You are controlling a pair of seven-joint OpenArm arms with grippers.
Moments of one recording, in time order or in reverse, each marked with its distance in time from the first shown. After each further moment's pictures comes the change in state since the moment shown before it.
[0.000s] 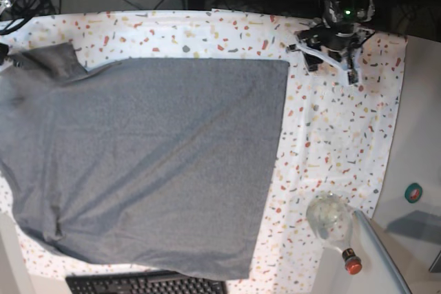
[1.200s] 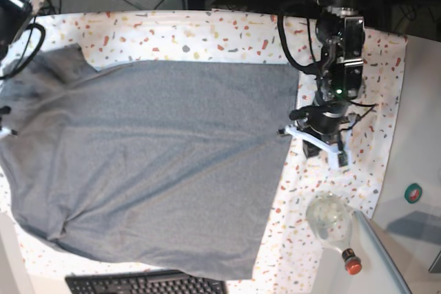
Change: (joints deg) left arm -22.8 -1.4 6.3 -13.6 -2.1 -0.3 -7.8; right arm 14.4 9.0 -8.0 -27.2 0.6 -6.2 33.8
